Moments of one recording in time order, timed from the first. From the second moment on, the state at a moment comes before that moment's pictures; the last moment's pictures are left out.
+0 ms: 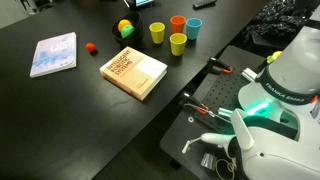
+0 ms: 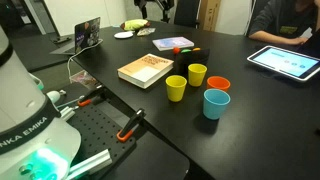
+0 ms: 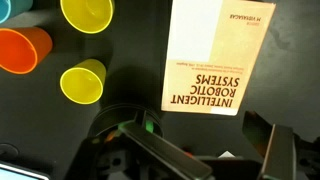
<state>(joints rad) 0.09 -0.29 0.02 -2.59 0.04 2.49 -0.08</state>
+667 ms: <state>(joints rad) 0.07 -0.26 0.02 -2.61 0.04 2.53 -0.07</state>
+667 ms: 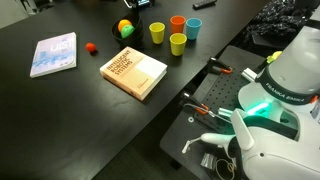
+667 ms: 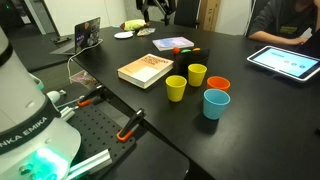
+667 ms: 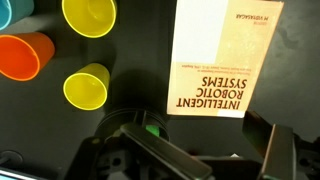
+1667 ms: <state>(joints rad) 0.07 0.07 -0.01 -2.59 0.82 2.73 -0.73</state>
